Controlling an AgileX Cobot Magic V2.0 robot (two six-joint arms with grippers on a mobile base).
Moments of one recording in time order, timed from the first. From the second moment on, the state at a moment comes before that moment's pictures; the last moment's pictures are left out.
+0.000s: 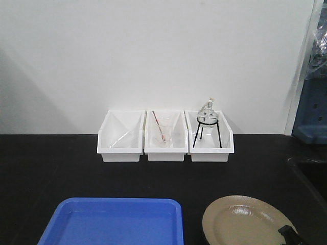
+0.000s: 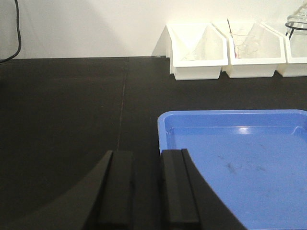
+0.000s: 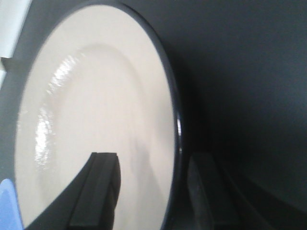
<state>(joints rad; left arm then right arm) -0.02 0.35 -0.29 -0.03 0.26 0.06 0.10 1.55 -0.46 0.10 -0.26 1.00</state>
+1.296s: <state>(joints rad) -0.02 0.35 -0.29 -0.03 0.26 0.06 0.10 1.80 -0.47 -0.24 -1.07 1.59</state>
